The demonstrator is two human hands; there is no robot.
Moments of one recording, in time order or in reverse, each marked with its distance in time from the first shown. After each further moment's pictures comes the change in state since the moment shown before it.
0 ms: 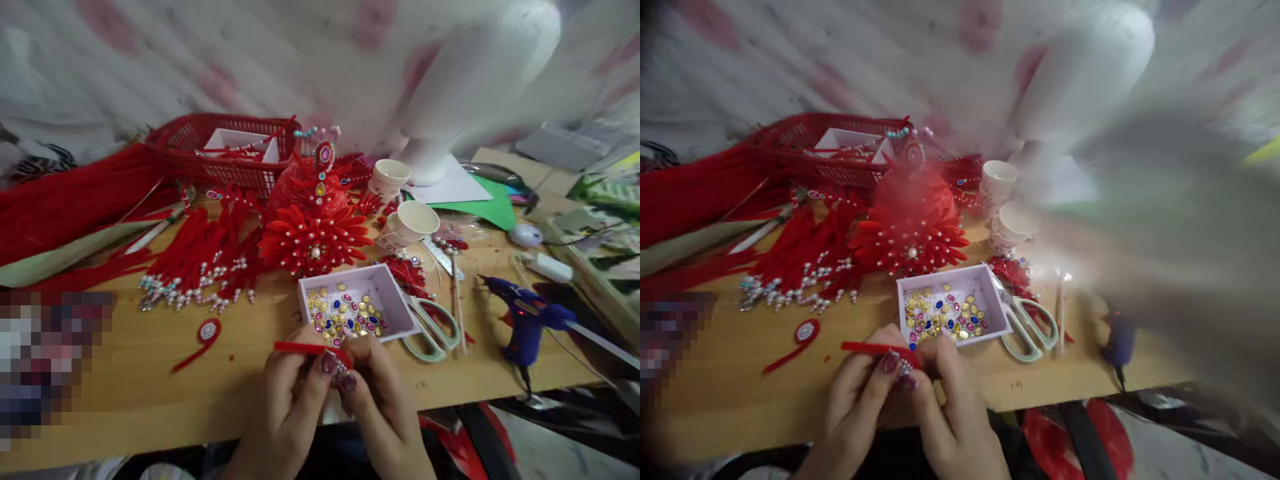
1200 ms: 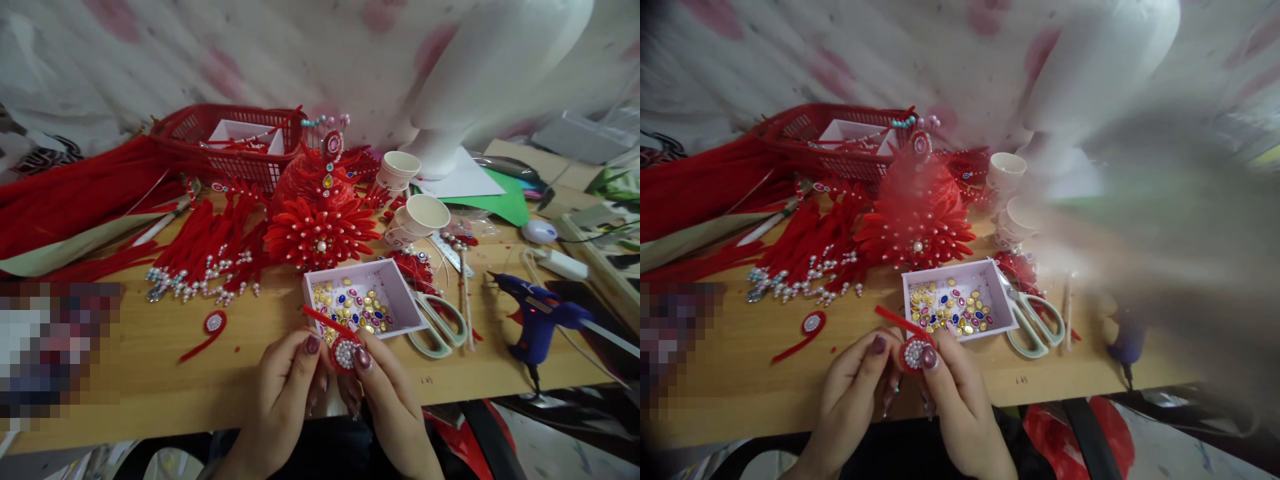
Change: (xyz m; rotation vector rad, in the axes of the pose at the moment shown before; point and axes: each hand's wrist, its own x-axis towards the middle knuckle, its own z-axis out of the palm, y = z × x) left_hand -0.004 -0.001 -0.004 -0.064 0.231 -0.256; right_hand 0.006 0.006 0.000 0.173 0.029 0.129
